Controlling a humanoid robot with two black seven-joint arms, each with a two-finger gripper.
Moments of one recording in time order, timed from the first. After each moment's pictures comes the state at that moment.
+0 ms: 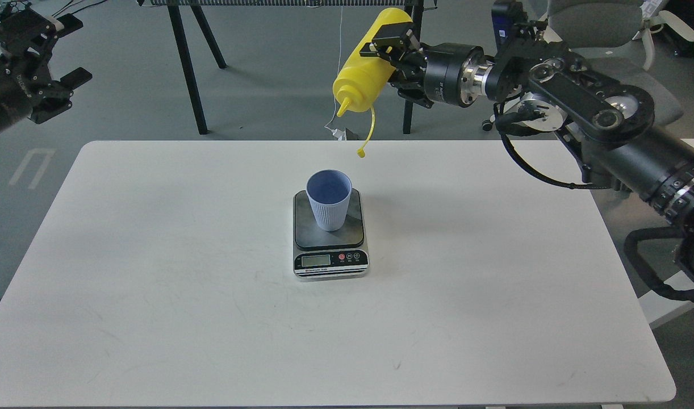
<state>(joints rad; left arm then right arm) -0.95 0.88 -0.40 -0.77 0.56 -0.49 -0.49 1.29 -0.16 0.38 0.65 -0.75 0.49 0.04</state>
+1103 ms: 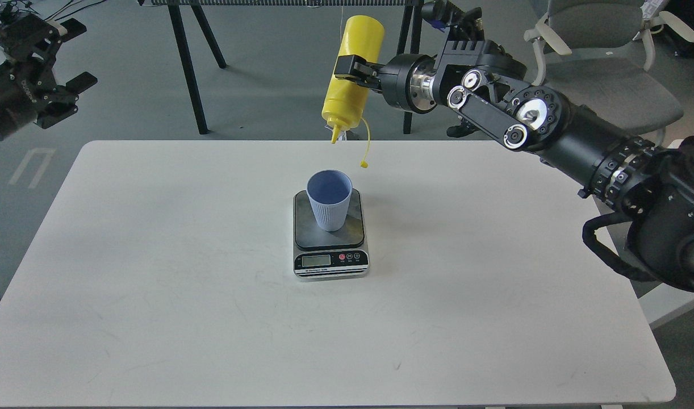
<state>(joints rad) -0.91 0.88 -0.45 -0.80 0.56 -0.49 -0.49 1.38 0.00 0.10 0.47 -0.90 0.29 0.05</state>
